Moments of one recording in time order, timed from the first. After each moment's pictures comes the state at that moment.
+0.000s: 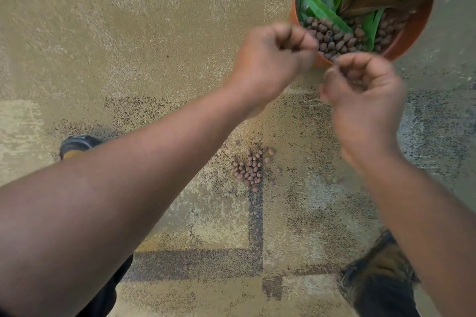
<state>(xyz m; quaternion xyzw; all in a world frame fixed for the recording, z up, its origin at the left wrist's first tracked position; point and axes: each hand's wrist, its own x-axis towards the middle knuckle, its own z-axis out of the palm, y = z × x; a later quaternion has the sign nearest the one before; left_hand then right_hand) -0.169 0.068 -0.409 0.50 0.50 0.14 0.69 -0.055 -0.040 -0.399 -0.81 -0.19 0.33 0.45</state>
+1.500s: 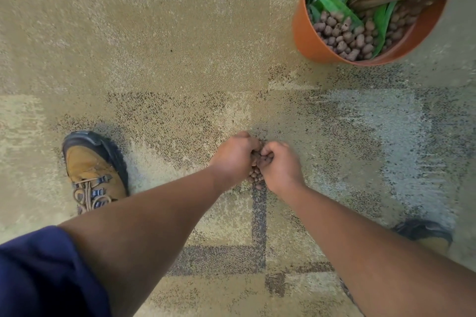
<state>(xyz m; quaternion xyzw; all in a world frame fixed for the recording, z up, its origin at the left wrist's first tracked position) -0.270 -0.050 -0.511 0.75 0.43 -0.17 0.47 -0.152 -0.123 -0.516 -0.82 -0.23 0.52 0.07</state>
